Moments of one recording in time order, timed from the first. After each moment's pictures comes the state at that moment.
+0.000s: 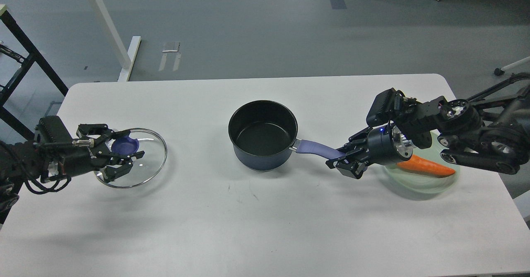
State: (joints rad) left arm -0.89 0.81 0.24 -0.89 1.84 0.49 -0.49; right arm 1.44 -0.49 -0.68 1.18 -1.46 0.00 0.49
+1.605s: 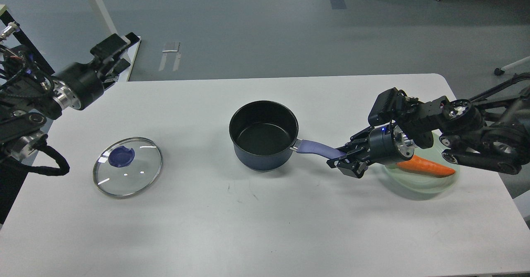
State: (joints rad) left arm -1.00 0.81 -0.05 -1.08 0.26 0.03 -0.49; right arm 1.44 -0.50 -0.68 1.18 -1.46 -0.01 0.49
